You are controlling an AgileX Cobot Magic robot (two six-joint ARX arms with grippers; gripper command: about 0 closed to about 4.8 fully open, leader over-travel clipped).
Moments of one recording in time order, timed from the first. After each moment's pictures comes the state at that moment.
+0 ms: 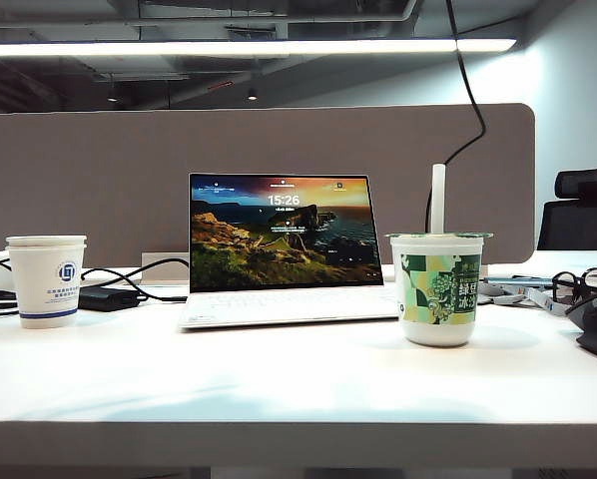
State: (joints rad) left arm -0.66 1.00 0.67 0.20 1.08 -0.04; right arm 0.46 0.88 0.95 0.09 -1.15 0.26
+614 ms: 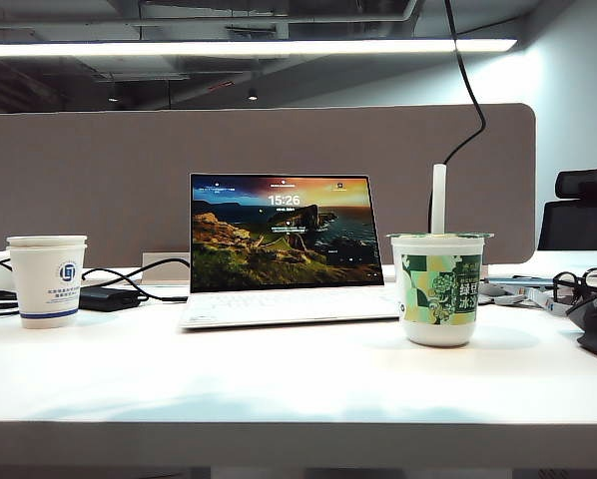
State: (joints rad) left arm -0.66 1.00 0.67 0.21 1.18 -0.04; right arm 0.46 0.90 0.95 0.14 -1.20 0.26
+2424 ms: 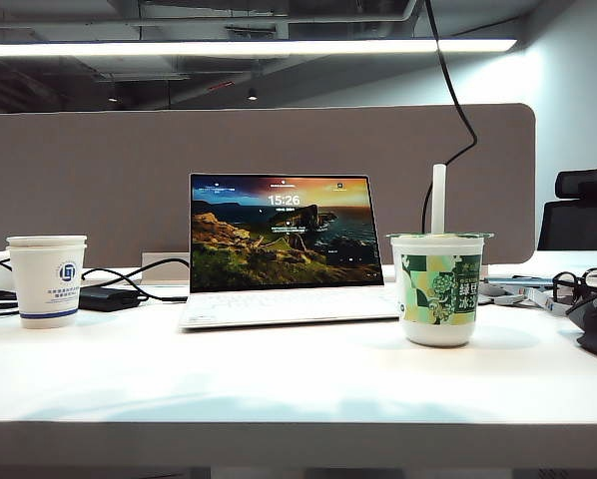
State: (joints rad) left arm -0.66 1.00 0.67 0.21 1.13 -0.04; right arm 0.50 0.94 0.95 0.14 -1.18 0.28
